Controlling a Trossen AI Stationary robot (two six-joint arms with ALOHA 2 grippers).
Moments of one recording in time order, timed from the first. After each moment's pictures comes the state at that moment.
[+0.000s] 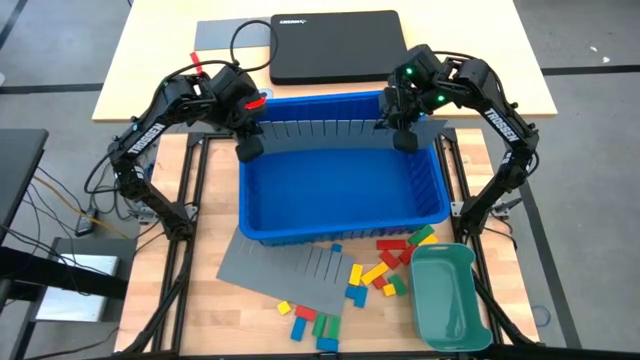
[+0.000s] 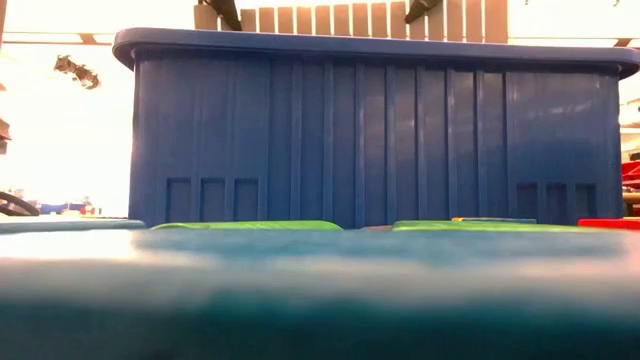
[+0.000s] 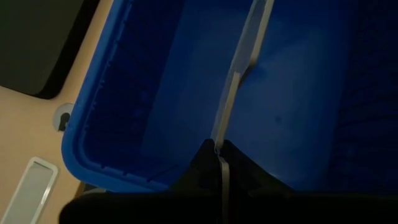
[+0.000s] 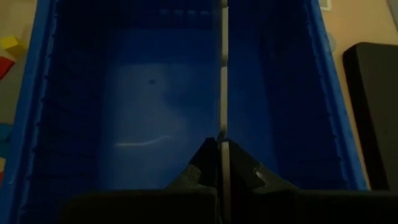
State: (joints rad) left arm 0.48 1.56 2.11 -1.54 -0.09 0.16; right arm -0.53 1.62 2.19 -1.47 -0.20 -0.55
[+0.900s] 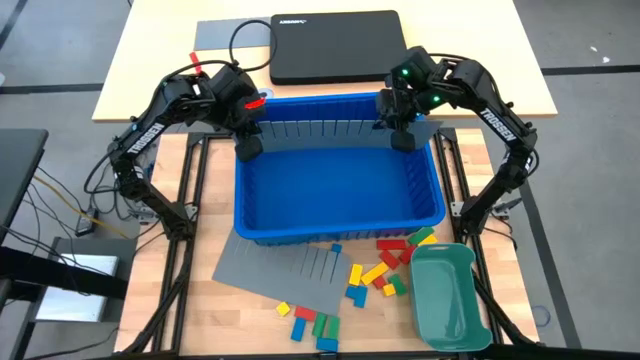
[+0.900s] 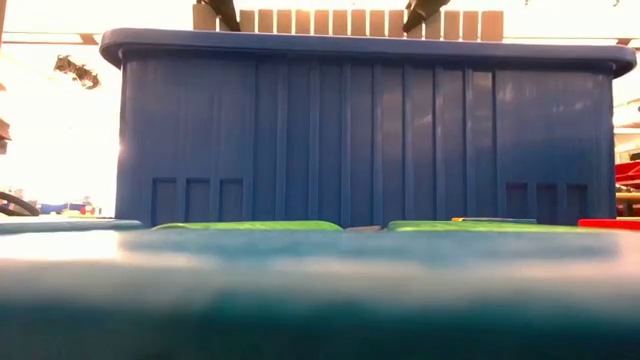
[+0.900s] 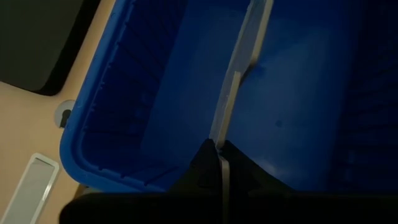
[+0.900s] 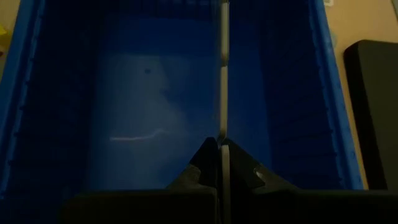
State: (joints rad) left arm 0.48 1.55 2.11 -1.54 -0.09 0.15; right arm -0.55 1.62 2.14 -1.44 -0.20 -0.58
